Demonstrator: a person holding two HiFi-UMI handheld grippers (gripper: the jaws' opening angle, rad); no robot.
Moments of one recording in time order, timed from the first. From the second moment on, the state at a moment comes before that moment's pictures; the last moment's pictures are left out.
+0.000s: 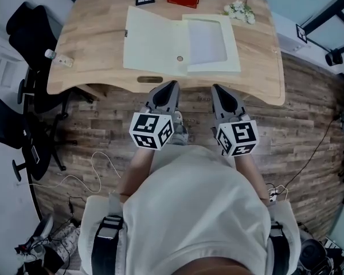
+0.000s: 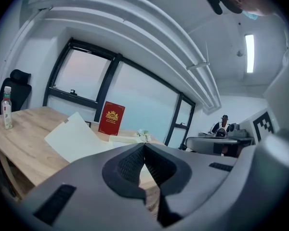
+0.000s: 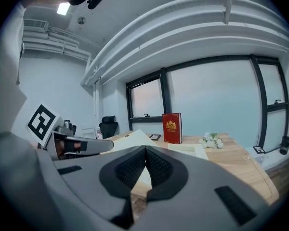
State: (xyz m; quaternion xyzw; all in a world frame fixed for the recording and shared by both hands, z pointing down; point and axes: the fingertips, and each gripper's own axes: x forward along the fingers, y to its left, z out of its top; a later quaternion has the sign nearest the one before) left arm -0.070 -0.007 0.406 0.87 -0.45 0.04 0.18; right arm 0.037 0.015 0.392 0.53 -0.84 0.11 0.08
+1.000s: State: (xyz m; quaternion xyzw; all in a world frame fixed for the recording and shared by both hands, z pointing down) left arm -0.114 -0.136 0.401 0.87 -0.46 0.02 0.20; right arm 0.015 -0.109 0.388 0.54 -0.83 0.10 0.09
